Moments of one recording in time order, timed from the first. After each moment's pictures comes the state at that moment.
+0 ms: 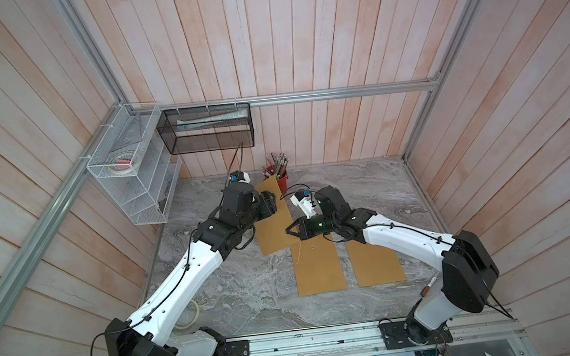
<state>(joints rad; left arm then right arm) -0.55 1.30 1.27 -0.49 -0.09 -0.64 0.75 1.58 1.16 -0.21 -0.49 0.51</state>
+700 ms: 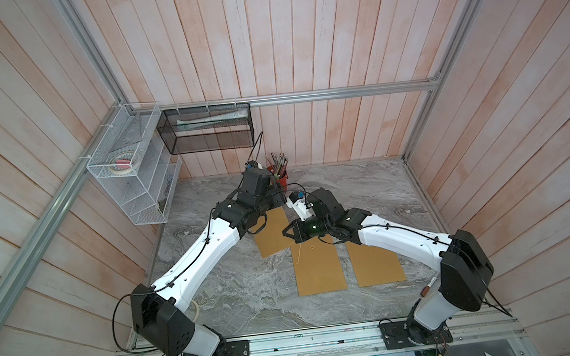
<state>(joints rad) -0.58 1.51 1.47 -0.59 -0.15 -0.62 0.81 1.60 1.22 -0.27 -0.39 0.50</state>
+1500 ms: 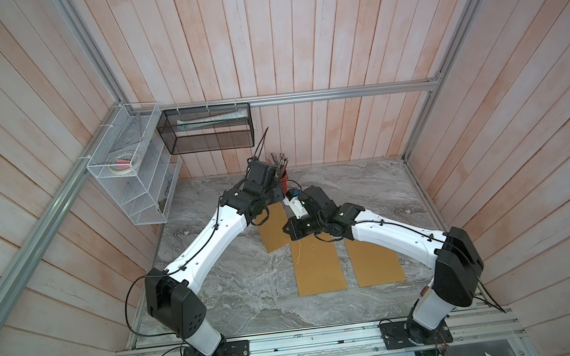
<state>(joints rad) -0.57 1.63 1.61 -0.69 -0.22 -0.61 0.85 1.66 1.35 -0.43 -0.23 0.47</state>
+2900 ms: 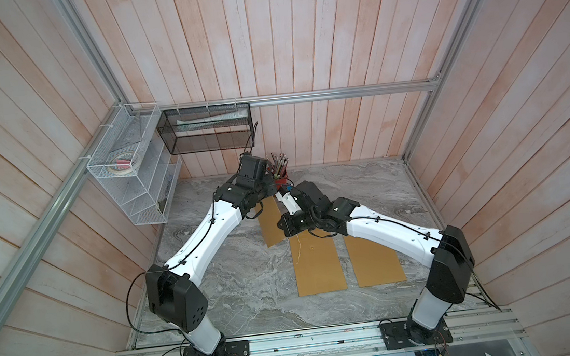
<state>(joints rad) -0.49 1.67 1.65 -0.68 -0.16 -0.60 0.88 1.71 1.49 -0.52 -0.17 0.44</state>
